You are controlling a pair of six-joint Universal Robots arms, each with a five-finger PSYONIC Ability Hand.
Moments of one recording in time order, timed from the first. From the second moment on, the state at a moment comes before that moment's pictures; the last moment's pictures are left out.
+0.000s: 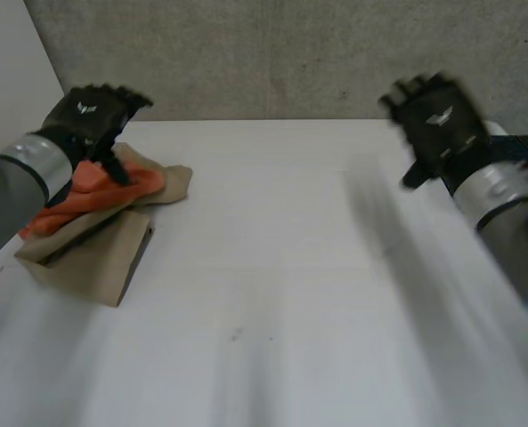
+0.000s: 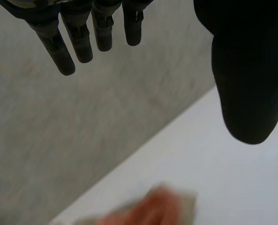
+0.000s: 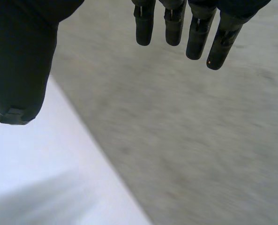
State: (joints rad) left arm 4.54 -1.94 -1.30 3.17 -1.26 3.47; right arm 1.85 -1.32 1.59 -0.38 1.31 2.62; left_hand 0.18 0.20 0.22 0.21 0.05; right_hand 0.20 0.22 0.21 0.24 0.06
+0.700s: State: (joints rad) left arm 4.41 -2.01 -1.12 3.48 -1.49 3.61; right arm 1.92 -1.29 1.72 -0.38 1.38 2.57; left_hand 1.11 1.20 1.19 1.20 0.96; right_hand 0.20 0.22 0.21 0.24 0.06
